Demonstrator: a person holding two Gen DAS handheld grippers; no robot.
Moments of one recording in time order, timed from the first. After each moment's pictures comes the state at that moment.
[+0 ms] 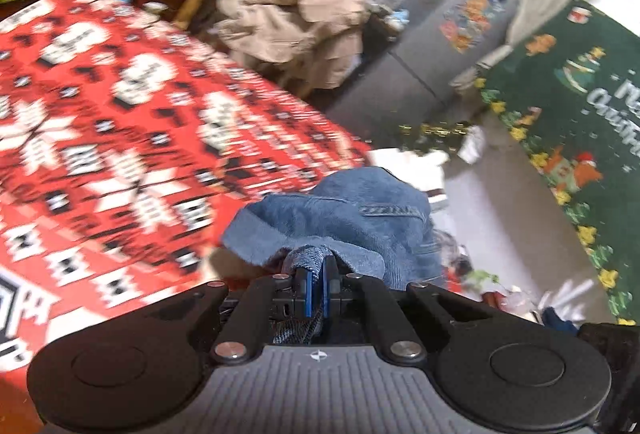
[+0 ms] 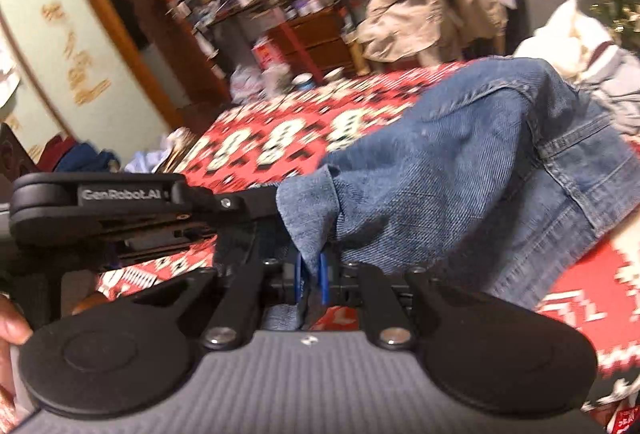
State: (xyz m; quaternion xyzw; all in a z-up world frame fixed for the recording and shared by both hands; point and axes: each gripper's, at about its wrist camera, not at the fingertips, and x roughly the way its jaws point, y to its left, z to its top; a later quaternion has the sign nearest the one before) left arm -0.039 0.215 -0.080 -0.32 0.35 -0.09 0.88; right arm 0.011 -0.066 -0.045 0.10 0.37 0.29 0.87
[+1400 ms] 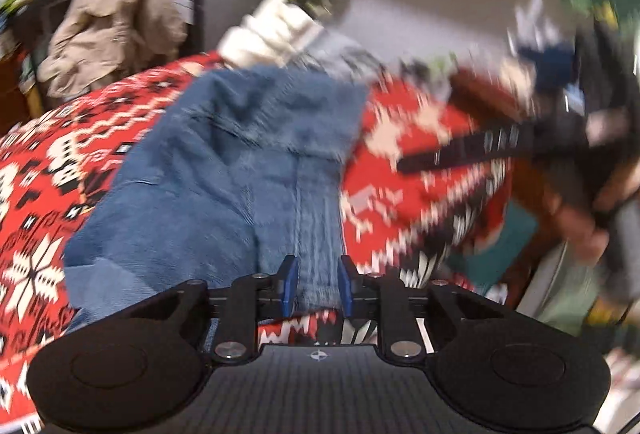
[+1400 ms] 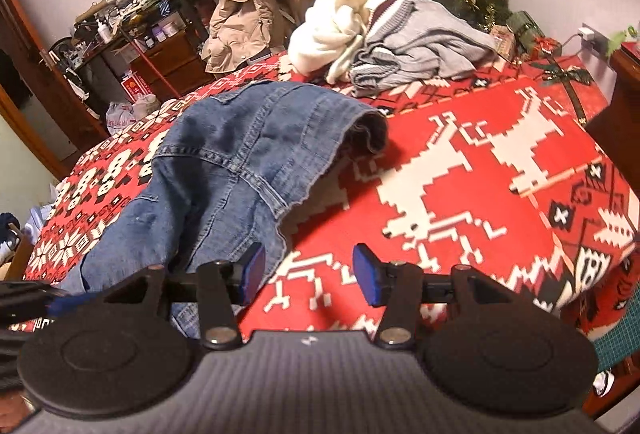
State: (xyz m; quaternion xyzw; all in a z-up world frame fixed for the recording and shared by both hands) left arm -0.044 0.059 -0.104 0.09 0.38 -0.29 0.87; right arm 0.054 -0.259 -0.112 0.15 0.40 0.08 0.90
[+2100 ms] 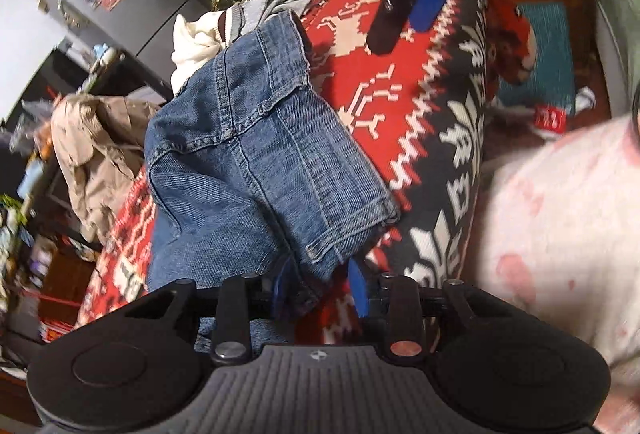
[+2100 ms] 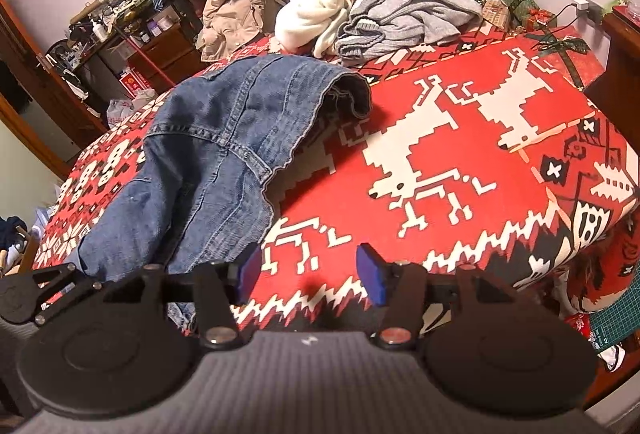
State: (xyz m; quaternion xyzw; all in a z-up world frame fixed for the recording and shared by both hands) left arm -0.073 0.025 -0.158 0.44 0.28 -0.26 0.81; right arm 0.045 -0.266 -0.129 0.18 0.42 0.08 0.88
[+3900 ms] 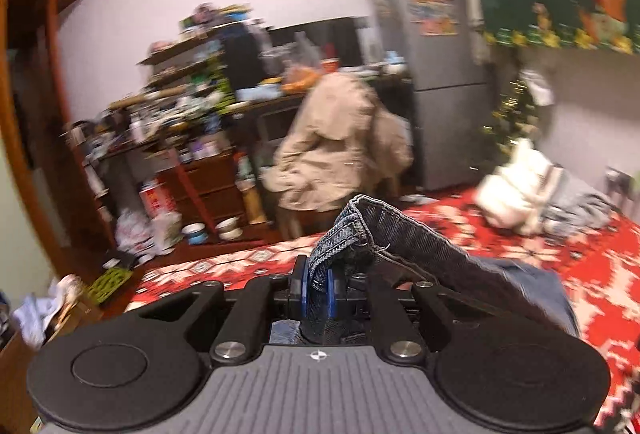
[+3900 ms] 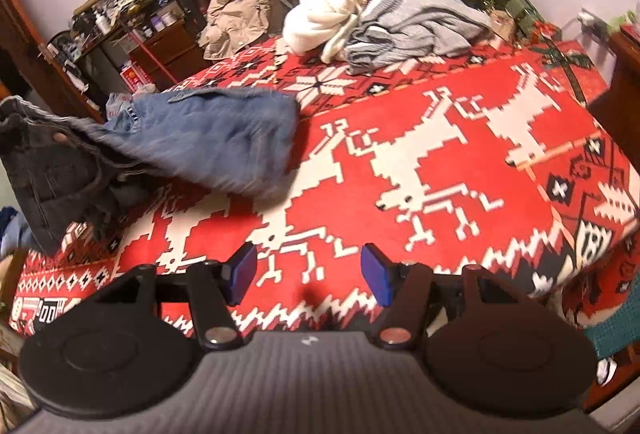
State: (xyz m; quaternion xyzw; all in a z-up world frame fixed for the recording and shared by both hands) left arm -0.007 0.158 -0.011 0.10 0.19 0.04 0.98; right arm 0.056 -0.253 -0.127 0.14 0.41 0.09 0.89
